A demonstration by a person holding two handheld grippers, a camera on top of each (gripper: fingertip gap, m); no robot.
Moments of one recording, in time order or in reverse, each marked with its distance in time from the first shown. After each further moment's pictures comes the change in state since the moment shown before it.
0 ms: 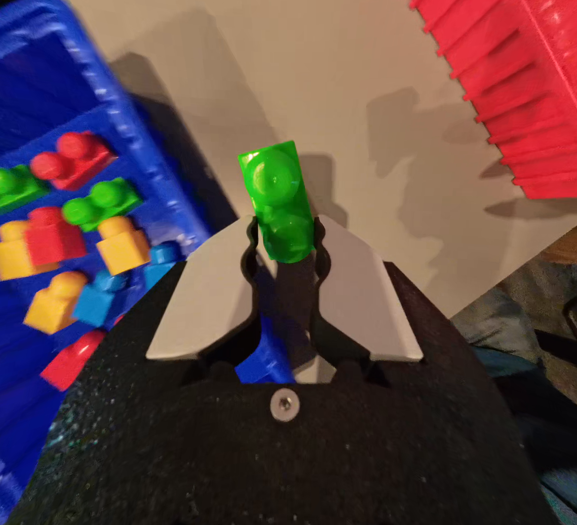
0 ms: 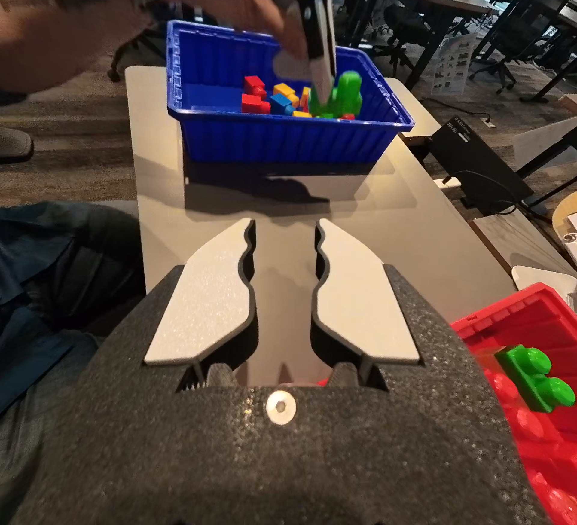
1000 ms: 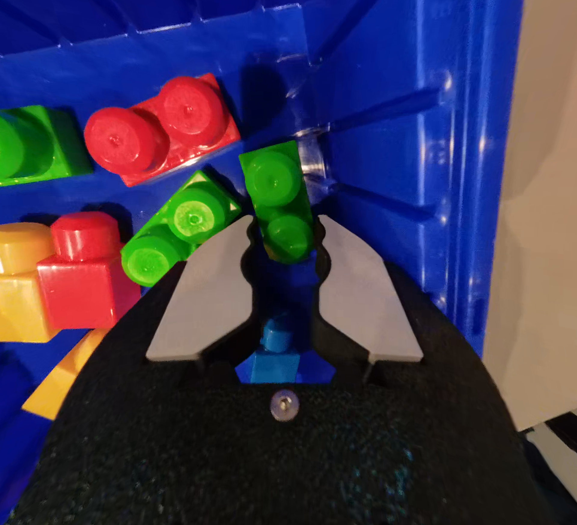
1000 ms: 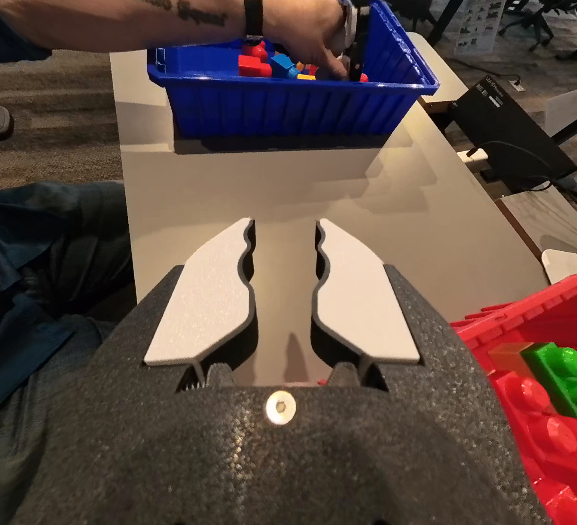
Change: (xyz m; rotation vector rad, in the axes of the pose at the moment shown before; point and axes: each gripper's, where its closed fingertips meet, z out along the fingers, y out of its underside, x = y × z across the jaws) left arm -0.155 0.032 0.130 -0.225 -0.037 -0.303; right arm 0.003 0.030 0.025 -0.100 -0.025 0.022
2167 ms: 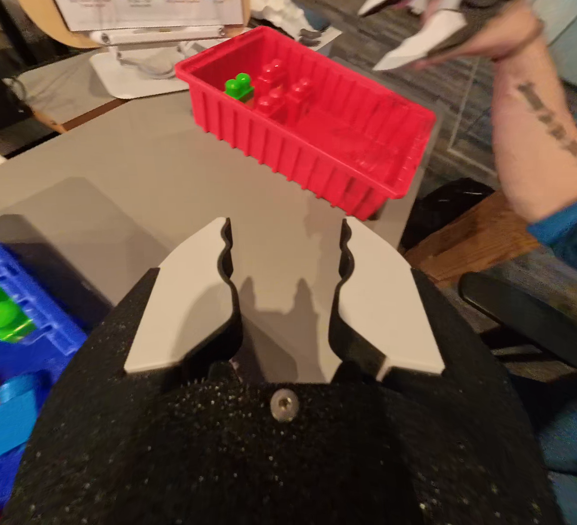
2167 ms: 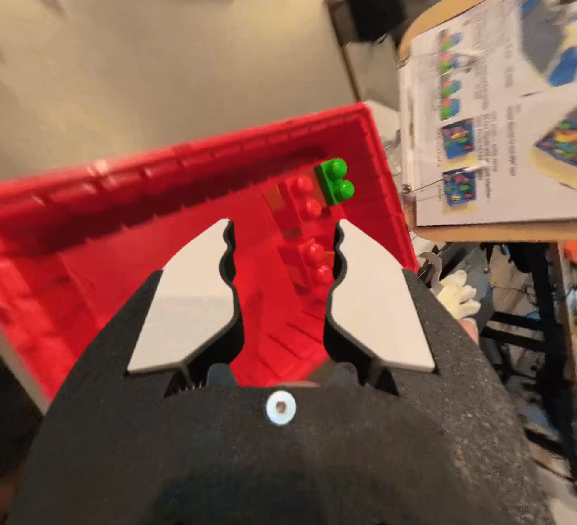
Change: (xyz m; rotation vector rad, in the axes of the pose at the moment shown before) left arm 0.242 0.107 -0.194 0.701 0.502 0.538; right arm 0.145 0.070 -0.140 -0.457 0.313 -0.201
